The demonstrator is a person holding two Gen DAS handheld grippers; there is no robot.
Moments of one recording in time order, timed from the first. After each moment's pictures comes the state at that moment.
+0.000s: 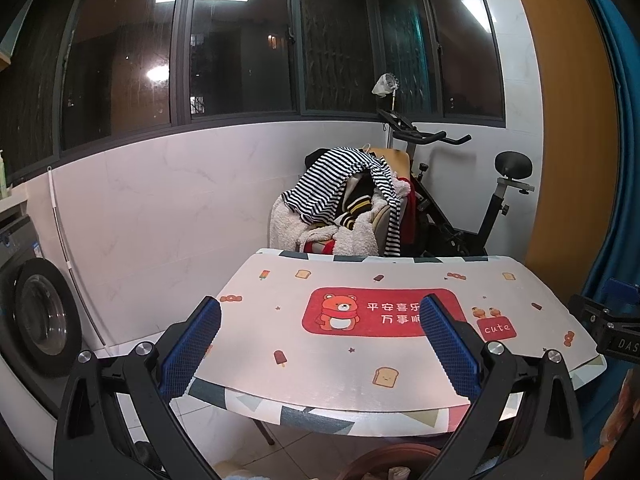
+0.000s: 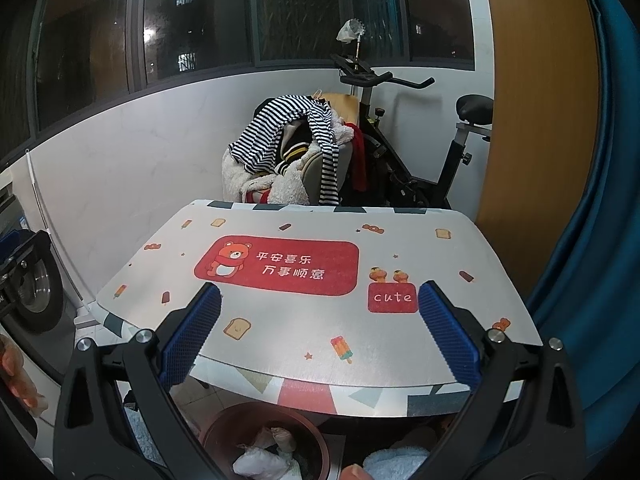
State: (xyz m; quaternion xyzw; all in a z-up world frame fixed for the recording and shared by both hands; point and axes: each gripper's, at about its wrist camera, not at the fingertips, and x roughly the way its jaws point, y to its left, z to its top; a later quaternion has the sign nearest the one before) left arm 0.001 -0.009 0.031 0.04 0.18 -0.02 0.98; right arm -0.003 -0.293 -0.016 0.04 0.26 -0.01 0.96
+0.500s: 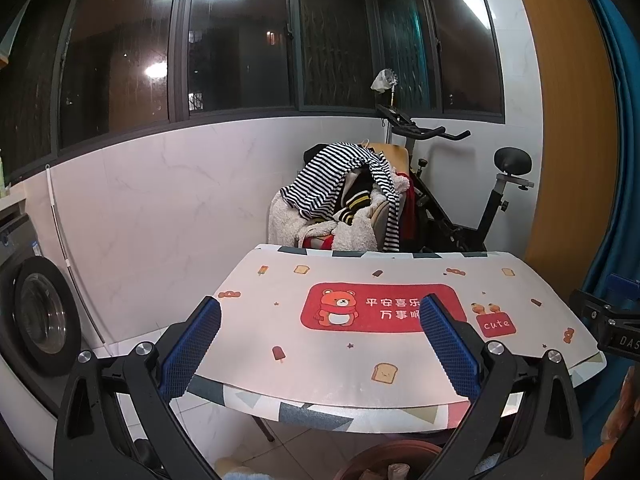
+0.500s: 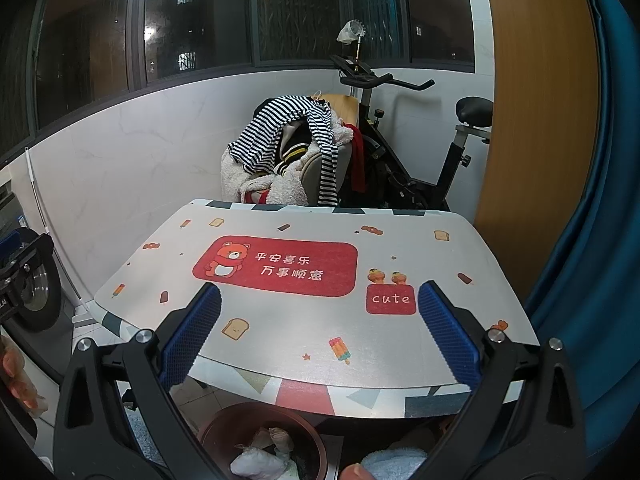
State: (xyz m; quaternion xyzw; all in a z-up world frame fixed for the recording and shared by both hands) left arm 0.002 -0.005 0.029 0.04 0.19 -0.02 0.98; right arm -0.004 -0.293 -0.014 0.04 0.26 -0.01 0.96
